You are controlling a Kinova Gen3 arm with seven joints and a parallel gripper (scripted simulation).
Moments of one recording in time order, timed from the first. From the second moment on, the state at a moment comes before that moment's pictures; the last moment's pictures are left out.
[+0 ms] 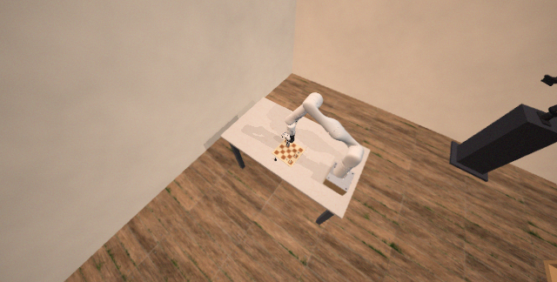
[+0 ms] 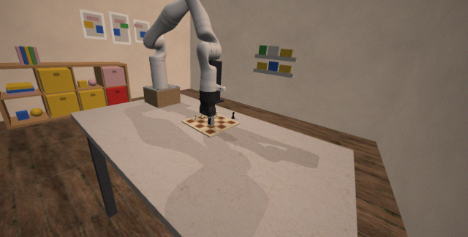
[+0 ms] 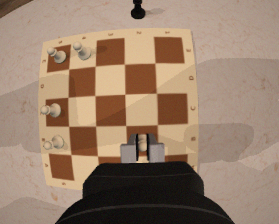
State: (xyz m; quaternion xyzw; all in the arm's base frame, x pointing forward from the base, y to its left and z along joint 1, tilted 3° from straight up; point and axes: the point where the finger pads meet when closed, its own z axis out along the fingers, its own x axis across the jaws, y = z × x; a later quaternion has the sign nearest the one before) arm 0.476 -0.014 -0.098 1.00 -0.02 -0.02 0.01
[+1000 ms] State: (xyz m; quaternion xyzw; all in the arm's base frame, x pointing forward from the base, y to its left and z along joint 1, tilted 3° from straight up) arm 0.475 -0.014 -0.102 1.00 -0.02 -0.02 0.01
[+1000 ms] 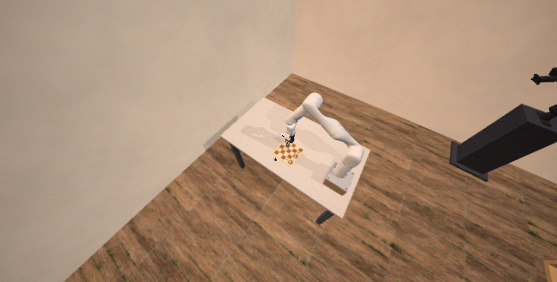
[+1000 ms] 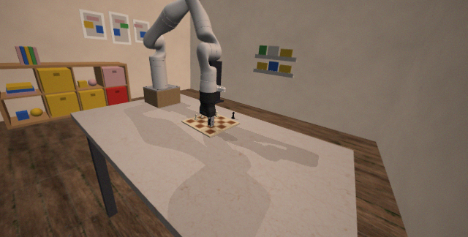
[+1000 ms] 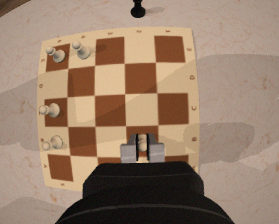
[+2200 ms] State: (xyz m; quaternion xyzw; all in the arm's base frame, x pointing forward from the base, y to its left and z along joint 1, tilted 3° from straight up) arm 0.475 -0.014 -0.102 1.00 -0.02 -0.02 0.01
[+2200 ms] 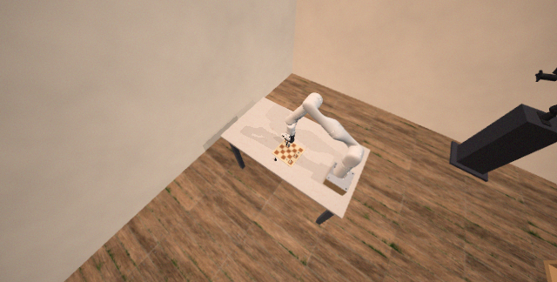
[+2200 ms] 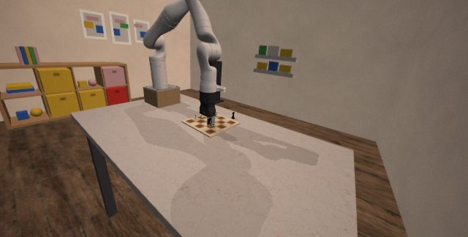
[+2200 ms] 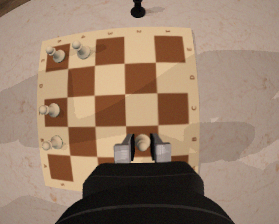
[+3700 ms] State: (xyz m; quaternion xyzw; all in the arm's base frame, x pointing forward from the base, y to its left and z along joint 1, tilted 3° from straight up) arm 0.478 -0.012 -0.015 1.00 -0.02 -0.03 0.02
